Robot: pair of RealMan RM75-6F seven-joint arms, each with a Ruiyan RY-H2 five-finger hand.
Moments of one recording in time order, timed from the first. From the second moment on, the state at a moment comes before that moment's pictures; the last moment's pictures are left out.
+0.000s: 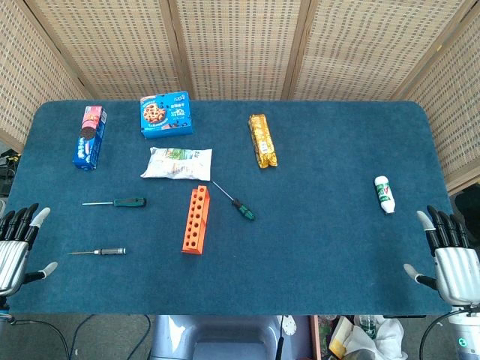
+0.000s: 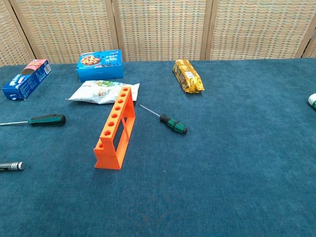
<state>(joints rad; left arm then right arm) -0.10 -1.12 -0.02 -1.61 1.52 1.48 0.11 0.06 -1.14 0.08 -1.58 -1.56 1.57 -0.07</state>
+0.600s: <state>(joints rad) -0.21 -1.23 -0.02 -1.52 1.47 1.21 0.06 0.07 -1.13 0.08 -1.59 -1.54 1.54 -0.05</state>
